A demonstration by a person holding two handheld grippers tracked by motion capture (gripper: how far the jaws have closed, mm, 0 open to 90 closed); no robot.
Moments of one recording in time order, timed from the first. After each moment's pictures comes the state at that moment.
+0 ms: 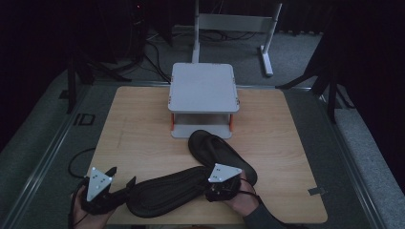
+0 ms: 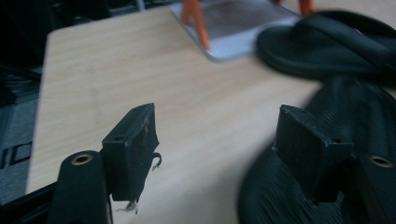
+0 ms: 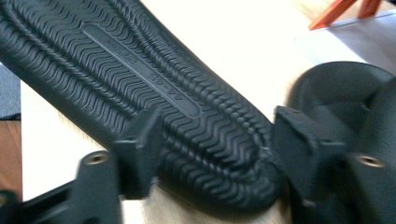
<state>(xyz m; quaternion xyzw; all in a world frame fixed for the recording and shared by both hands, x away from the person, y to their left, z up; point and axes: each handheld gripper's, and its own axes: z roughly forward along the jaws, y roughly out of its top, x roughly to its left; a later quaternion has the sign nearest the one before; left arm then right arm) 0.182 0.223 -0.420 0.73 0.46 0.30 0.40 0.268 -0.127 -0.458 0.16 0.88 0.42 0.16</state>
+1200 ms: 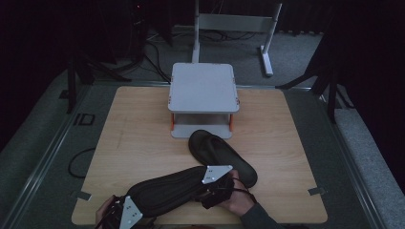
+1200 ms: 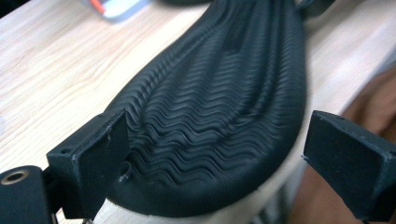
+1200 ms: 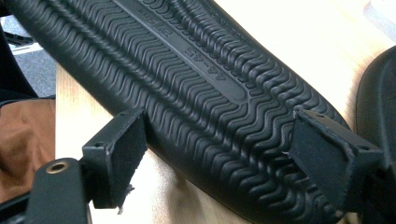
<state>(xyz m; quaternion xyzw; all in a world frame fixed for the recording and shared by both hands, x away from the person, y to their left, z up) 0.148 0.175 -0.459 0.85 0.31 0.28 0.32 0.277 -0.114 -0.475 0.14 0.90 0.40 0.08</state>
